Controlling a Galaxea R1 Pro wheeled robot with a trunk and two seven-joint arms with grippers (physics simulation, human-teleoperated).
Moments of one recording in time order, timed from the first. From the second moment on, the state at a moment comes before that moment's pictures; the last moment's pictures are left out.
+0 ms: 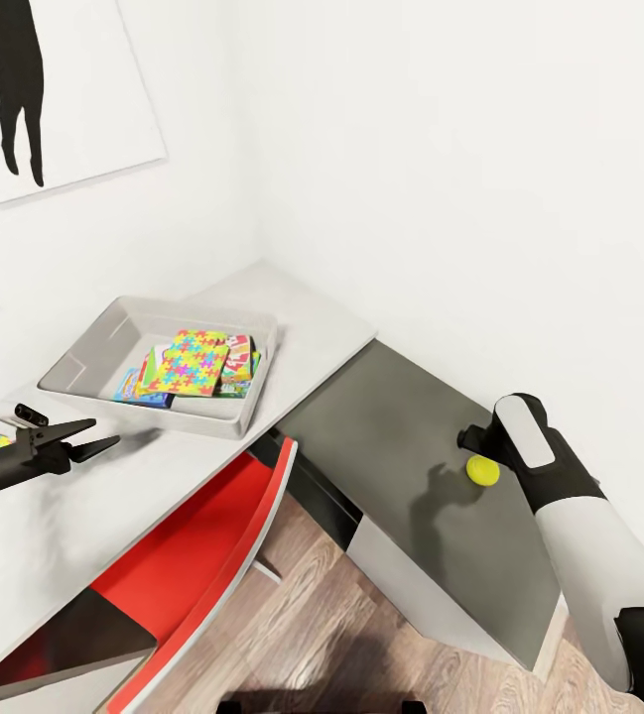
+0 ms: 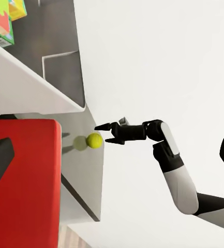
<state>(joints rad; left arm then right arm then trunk) -0.74 0.63 0.13 -0.82 0.53 0.96 -1.55 -0.97 -0.16 0.04 -0.93 -1.01 0.95 -0.97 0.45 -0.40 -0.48</state>
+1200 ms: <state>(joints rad) -0.74 0.63 0.13 -0.82 0.53 0.96 -1.55 -0.97 -0.16 0.04 -0.93 -1.01 0.95 -0.97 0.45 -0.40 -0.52</state>
